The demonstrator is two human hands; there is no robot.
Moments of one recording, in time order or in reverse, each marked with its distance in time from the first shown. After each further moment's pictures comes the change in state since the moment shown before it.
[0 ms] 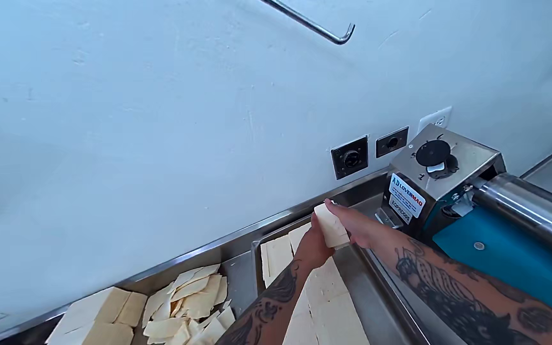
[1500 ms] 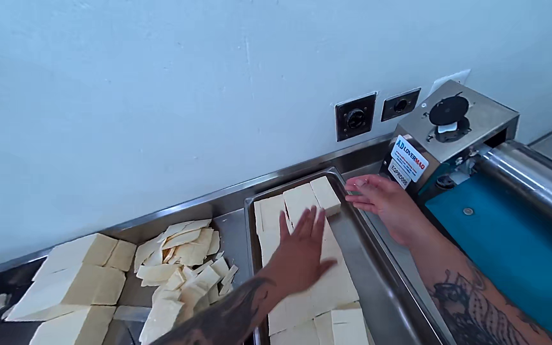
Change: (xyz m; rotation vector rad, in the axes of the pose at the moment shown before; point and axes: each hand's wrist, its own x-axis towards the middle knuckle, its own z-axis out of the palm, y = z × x) left_hand -0.131 -0.007 0.004 0.447 -0.041 0.298; right_hand -0.092 0.025 -0.007 -0.014 0.192 -0.335
